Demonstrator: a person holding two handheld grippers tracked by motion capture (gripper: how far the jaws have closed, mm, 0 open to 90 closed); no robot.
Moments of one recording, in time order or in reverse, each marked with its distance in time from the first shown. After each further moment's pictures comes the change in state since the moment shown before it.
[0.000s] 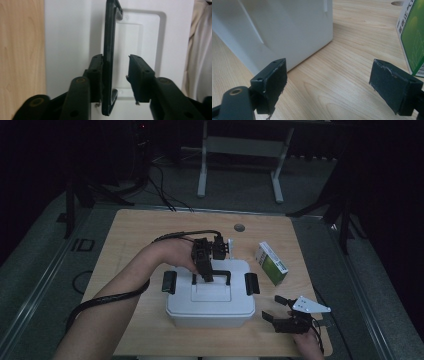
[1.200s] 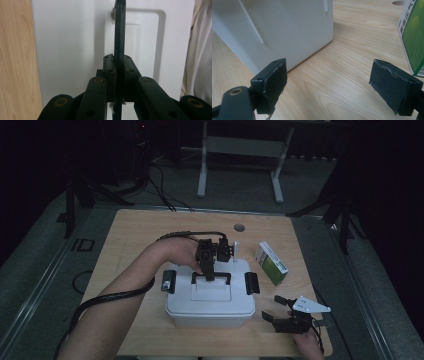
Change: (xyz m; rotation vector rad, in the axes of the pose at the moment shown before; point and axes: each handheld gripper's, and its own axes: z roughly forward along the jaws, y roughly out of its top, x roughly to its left) left arm -0.003 0.011 0.002 0.060 -0.010 0.028; right arm 0.000 0.000 0.000 -0.001 0.007 0.001
